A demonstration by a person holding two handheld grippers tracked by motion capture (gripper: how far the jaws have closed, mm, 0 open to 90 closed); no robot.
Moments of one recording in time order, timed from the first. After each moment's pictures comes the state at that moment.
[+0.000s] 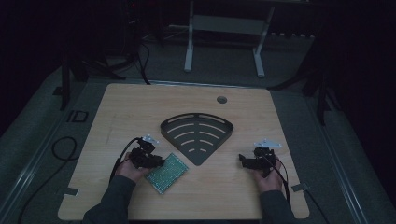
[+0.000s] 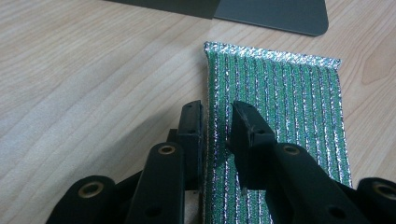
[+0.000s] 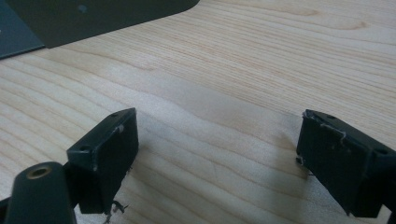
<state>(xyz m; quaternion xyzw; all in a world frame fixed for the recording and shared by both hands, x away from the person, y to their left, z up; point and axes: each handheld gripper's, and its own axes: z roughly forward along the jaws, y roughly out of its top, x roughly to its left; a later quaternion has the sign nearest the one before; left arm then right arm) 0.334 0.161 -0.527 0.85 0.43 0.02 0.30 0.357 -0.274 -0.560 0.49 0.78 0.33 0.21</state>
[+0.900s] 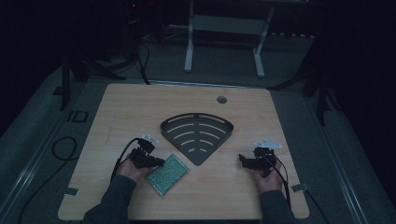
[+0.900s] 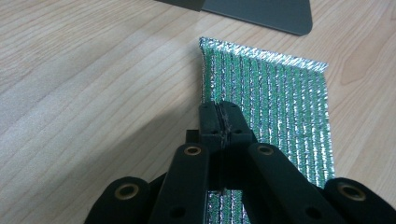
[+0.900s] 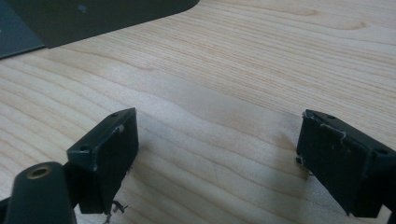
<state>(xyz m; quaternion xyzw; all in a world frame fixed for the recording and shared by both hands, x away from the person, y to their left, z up) 0.336 0.162 -0.529 0.84 0.44 -0.03 0.31 0.357 -0.274 -0.560 0.49 0.78 0.33 0.21</state>
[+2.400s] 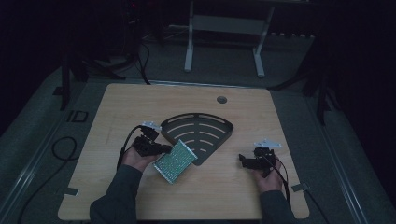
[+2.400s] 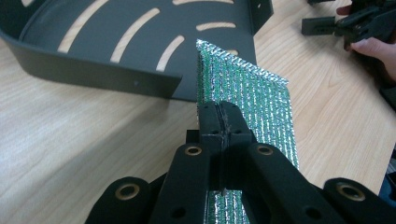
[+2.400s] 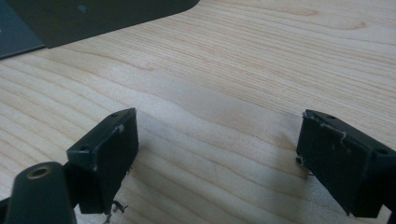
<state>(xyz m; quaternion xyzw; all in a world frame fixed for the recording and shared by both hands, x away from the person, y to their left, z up) 0.351 0.146 -0.482 0.82 0.43 -0.02 0.37 0.357 -0.274 -0.559 0.49 0.78 0.33 0.21</state>
